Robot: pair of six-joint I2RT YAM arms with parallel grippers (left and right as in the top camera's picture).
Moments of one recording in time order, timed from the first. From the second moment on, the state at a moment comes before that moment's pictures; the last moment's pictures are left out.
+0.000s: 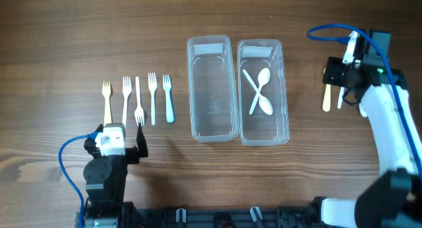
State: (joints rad) left arm 0.03 0.14 0.10 -0.29 -0.03 0.04; right arm -0.16 1.55 1.17 -0.66 0.10 0.02
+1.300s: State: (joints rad) left arm 0.03 0.15 0.10 -0.29 -0.03 0.04; right arm -0.21 1.95 1.17 -0.44 0.09 0.01
